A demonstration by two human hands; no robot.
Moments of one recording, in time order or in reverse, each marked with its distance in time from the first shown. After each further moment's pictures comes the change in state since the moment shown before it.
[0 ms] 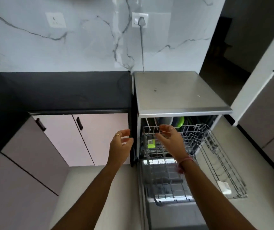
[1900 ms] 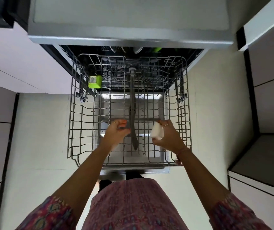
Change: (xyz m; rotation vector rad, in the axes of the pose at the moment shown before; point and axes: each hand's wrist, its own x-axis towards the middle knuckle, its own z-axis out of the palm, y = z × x) left_hand 0.006 -0.121 0.369 0.048 -0.362 -0.740; right_hand 0.055 0.373 -0.219 -0.453 -0.594 0.273
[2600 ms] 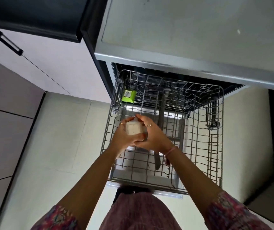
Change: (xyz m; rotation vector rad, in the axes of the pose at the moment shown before) left_hand 0.011 0.009 -0.107 -0.370 0.065 0.057; right_hand 0.089 -0.176 0.053 0.189 -0.249 -0.355
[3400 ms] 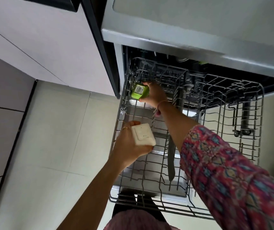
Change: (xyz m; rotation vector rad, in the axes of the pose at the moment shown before) left_hand 0.057 -0.031 -0.046 0.232 -0.011 0.074; right_hand 0.230 0.093 0.008 -0.390 0.149 0.257
